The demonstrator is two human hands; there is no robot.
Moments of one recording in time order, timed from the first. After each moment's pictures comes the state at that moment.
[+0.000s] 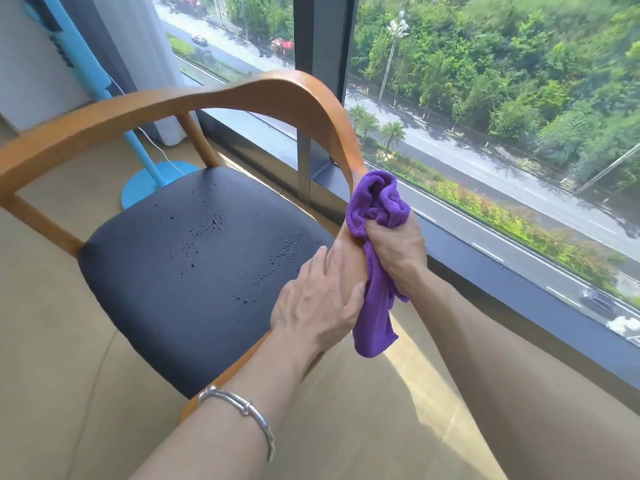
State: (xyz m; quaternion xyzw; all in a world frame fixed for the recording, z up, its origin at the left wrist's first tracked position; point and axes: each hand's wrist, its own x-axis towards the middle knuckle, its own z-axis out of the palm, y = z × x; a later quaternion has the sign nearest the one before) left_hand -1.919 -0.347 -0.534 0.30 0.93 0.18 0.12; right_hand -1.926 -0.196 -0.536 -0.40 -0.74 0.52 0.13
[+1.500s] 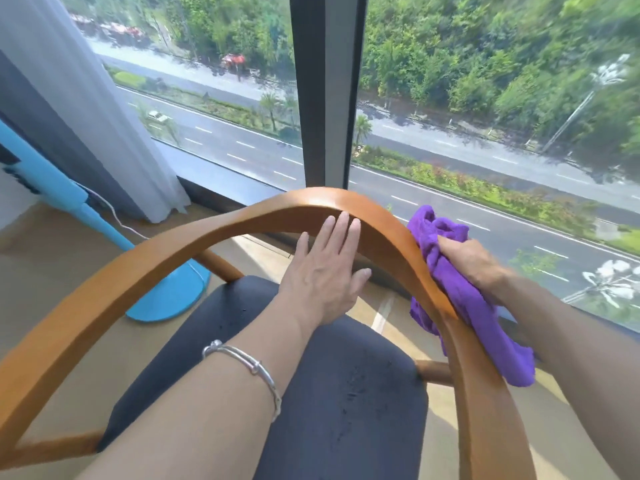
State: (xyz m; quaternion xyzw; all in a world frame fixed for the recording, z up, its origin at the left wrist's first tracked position) left_hand -2.237 -0.310 -0.478 0.50 0.86 0.03 0.10; right_hand -2.115 -0.095 -0.514 -0.46 -0.74 0.49 -0.01
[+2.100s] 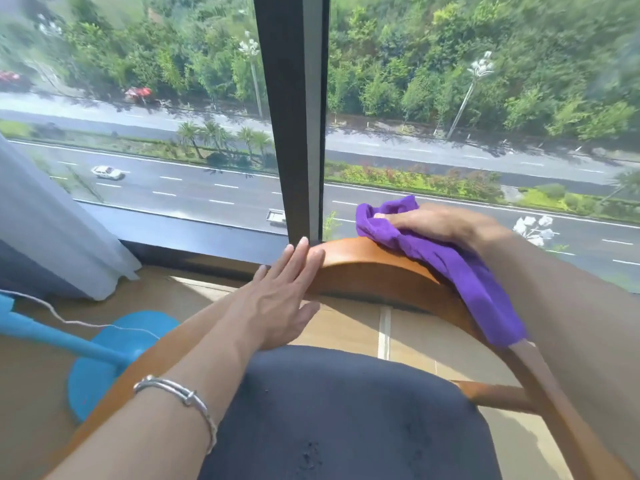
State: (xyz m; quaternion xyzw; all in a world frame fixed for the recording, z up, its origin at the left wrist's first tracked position) left_hand -2.399 -0.339 -0.501 0.63 0.76 -0.02 0.16; right_hand -2.247 -0.108 -0.460 -0.45 -0.77 0.44 -0.10
